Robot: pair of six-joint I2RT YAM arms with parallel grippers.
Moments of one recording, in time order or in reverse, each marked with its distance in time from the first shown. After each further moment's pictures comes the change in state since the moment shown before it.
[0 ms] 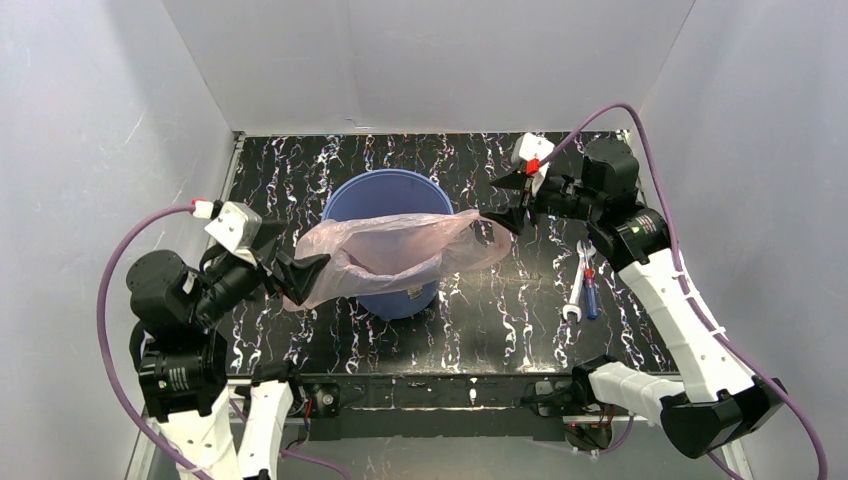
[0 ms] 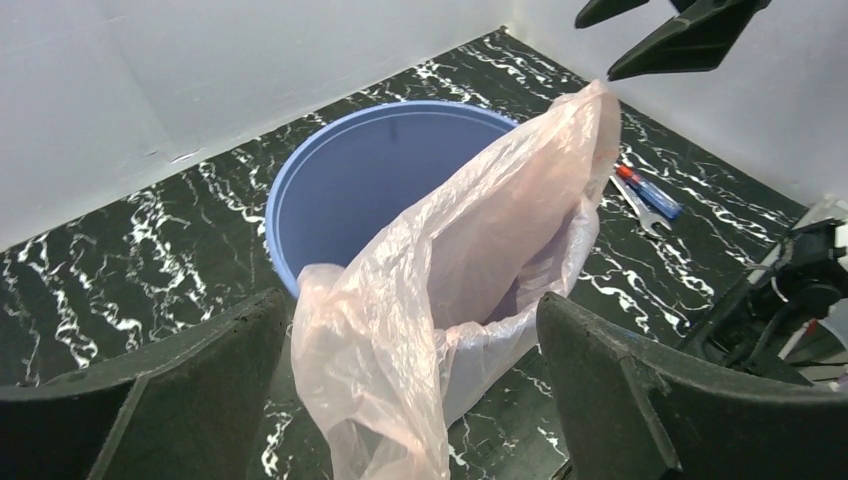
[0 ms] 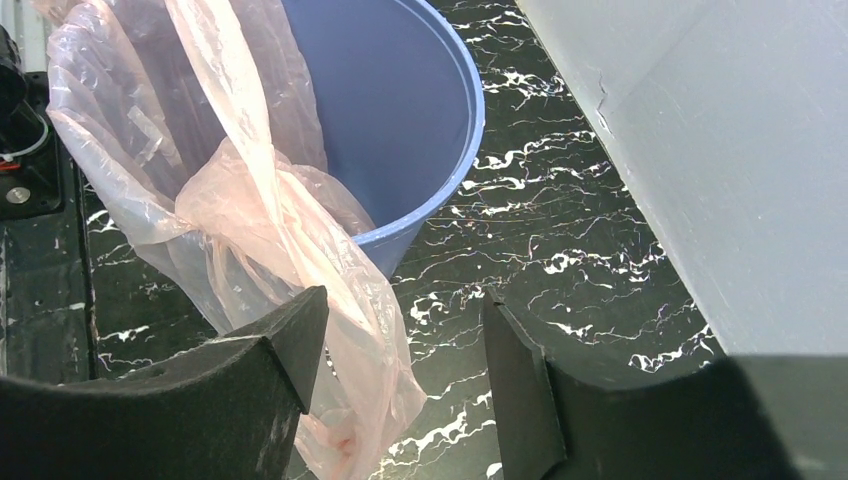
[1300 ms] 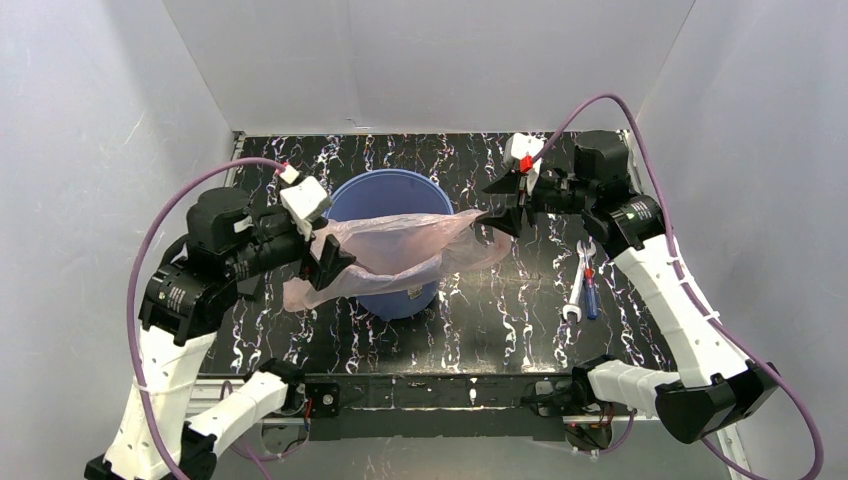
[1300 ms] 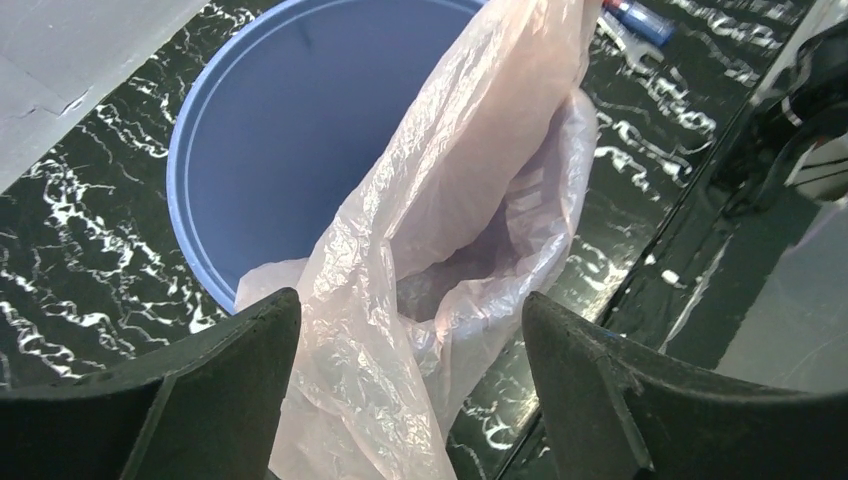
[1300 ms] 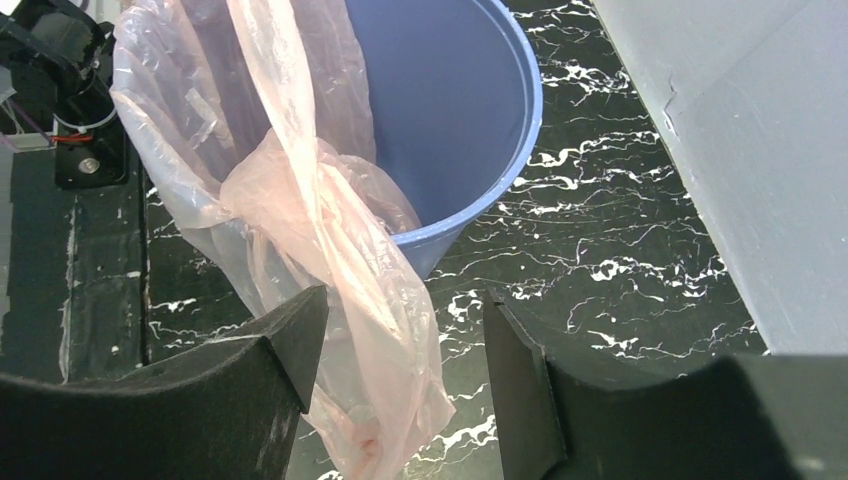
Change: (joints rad) left arm -0.518 0.294 0.153 -0.186 -0.325 0.190; right arm 0.000 0.072 0.075 -0.111 -0.100 -0.062
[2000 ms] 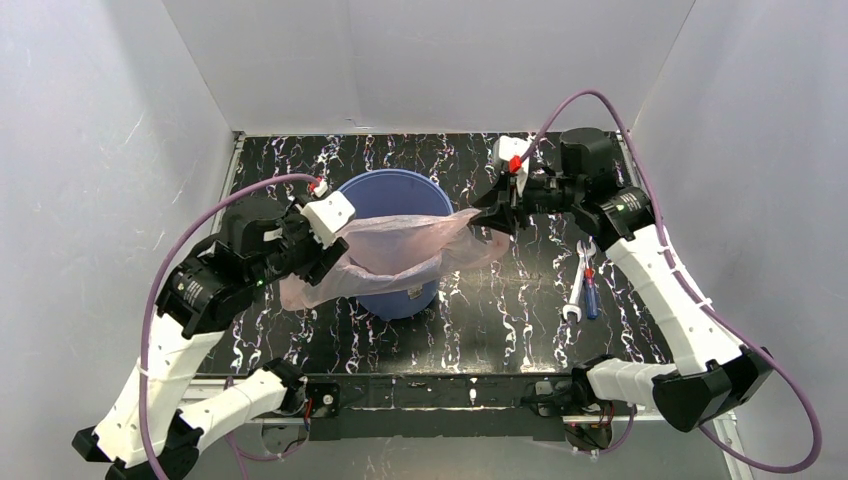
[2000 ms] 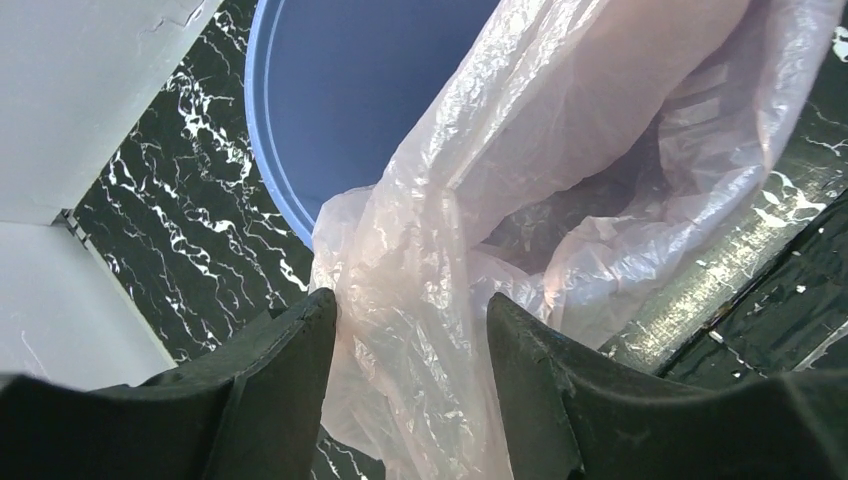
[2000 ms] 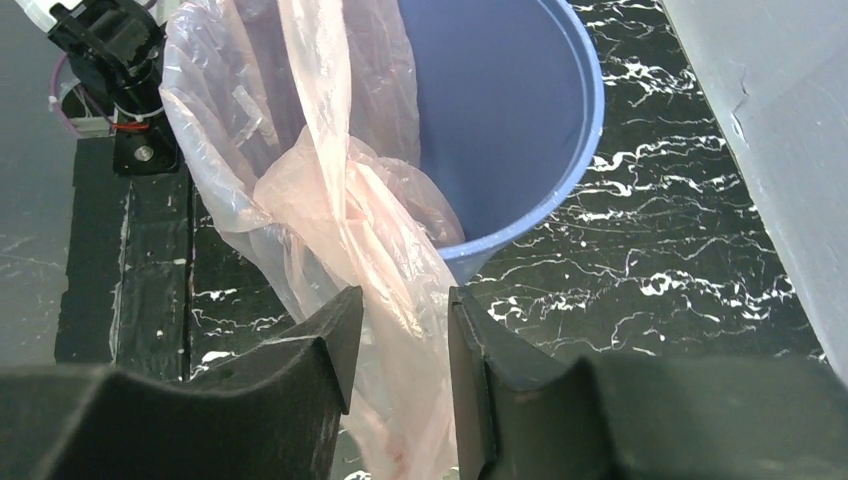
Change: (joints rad) left arm -0.240 0.016 -0.058 -0.054 -0.481 0.127; right arm 0.026 0.043 0.032 -0.071 -0.046 -0.016
